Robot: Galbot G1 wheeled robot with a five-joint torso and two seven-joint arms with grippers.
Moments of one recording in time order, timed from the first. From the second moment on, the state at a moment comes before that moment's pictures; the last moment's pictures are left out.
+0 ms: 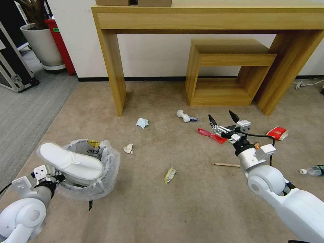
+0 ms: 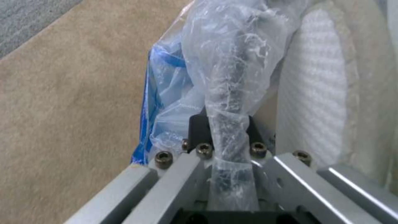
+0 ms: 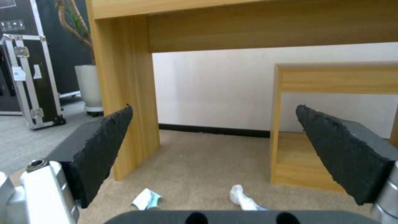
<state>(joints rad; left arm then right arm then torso) 1.54 -0.95 -0.81 -1.99 -1.07 0.44 -0.48 -1.04 0.69 0.14 1.89 0.79 0.28 0.18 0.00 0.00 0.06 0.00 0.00</state>
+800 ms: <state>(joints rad) 1.56 -0.94 -0.83 -1.99 -1.08 0.45 -0.48 -1.01 0.72 0.09 1.86 0.77 0.30 0.18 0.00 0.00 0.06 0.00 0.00</state>
